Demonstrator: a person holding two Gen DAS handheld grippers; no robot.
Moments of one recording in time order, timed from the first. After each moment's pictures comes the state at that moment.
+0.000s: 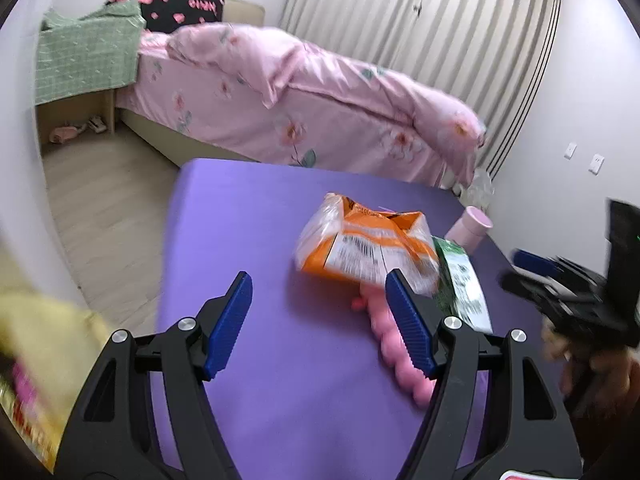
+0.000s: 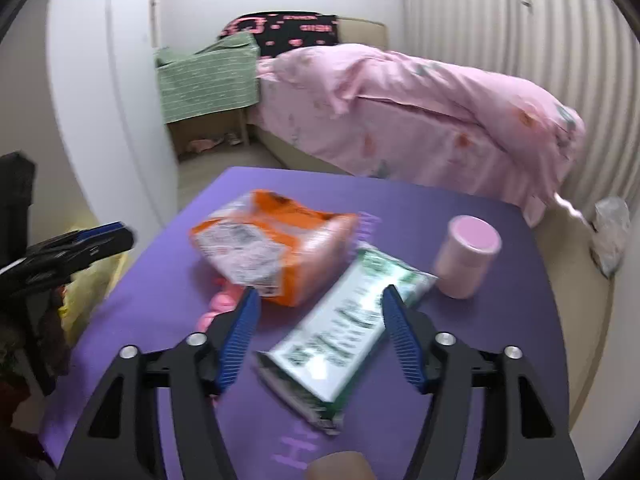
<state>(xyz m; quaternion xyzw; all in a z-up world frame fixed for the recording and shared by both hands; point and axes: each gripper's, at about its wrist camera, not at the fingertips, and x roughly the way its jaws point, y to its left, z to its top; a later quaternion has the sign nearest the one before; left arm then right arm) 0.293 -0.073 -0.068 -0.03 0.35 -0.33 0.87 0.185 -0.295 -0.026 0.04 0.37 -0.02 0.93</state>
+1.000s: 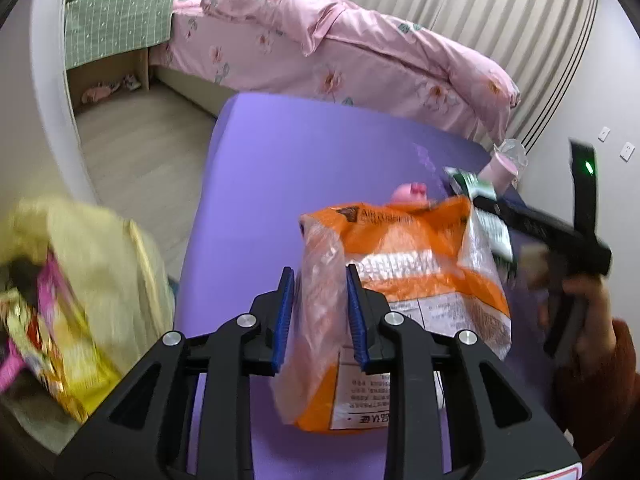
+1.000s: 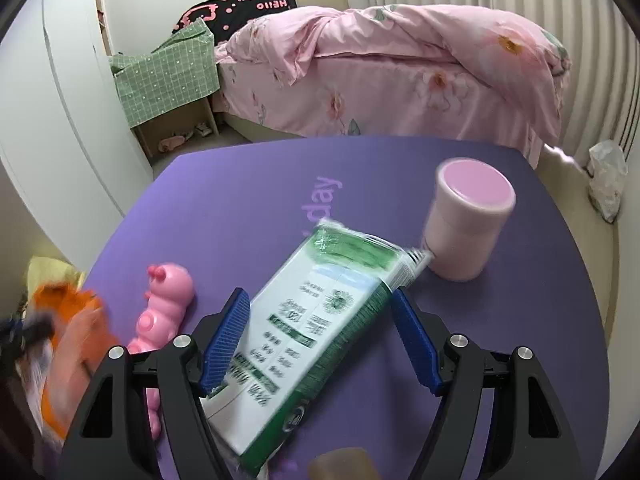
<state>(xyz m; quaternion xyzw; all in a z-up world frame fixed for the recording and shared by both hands) 0.238 -0.044 -0.096 -0.02 0.43 -0.27 0.86 0.234 -0.325 -0.080 0.10 0.41 -0.06 0.90</state>
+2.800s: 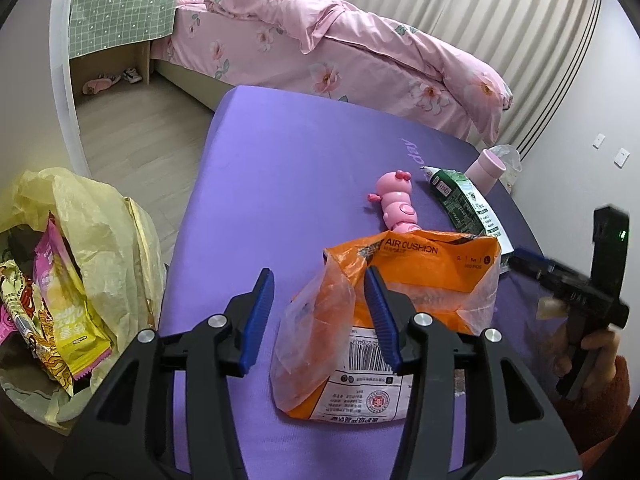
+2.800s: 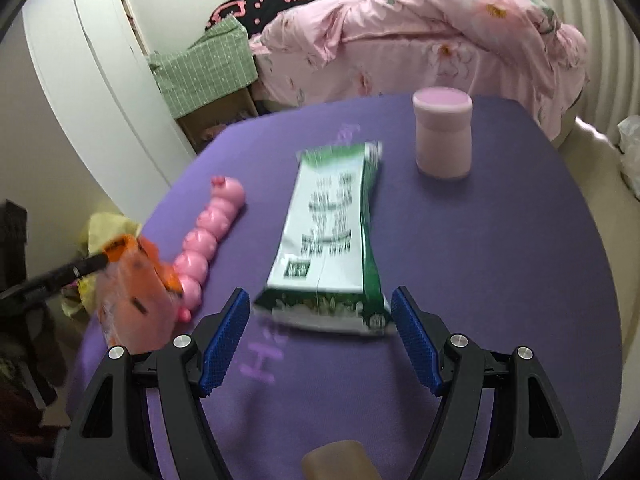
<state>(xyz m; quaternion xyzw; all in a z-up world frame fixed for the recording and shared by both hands) 0.218 -0.041 -0.094 -0.03 0.43 -0.27 0.86 0.139 -0.339 -0.073 0.14 0.41 0.03 0.90</state>
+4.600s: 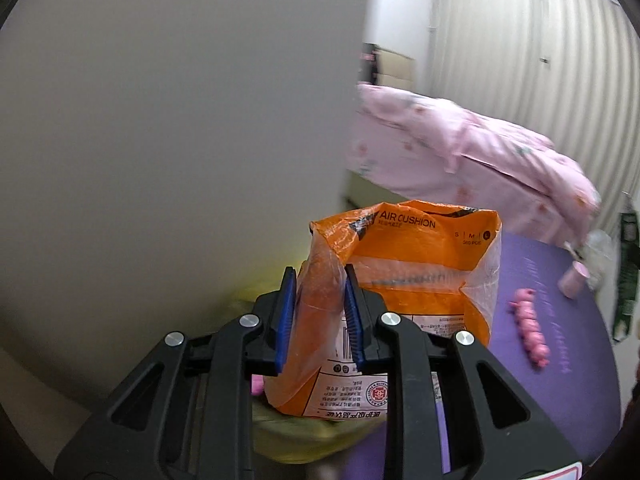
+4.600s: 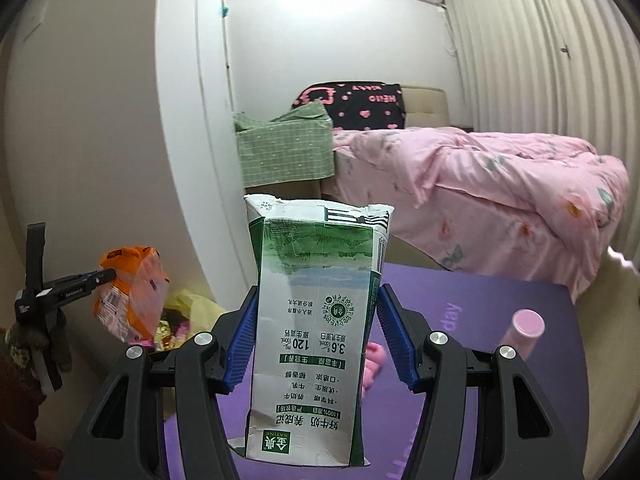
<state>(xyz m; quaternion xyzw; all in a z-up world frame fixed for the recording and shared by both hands) 0.182 0.169 0.004 -0.04 0.29 -0.04 0.95 0.138 -0.227 0.084 0.06 0.24 0.11 0.96</state>
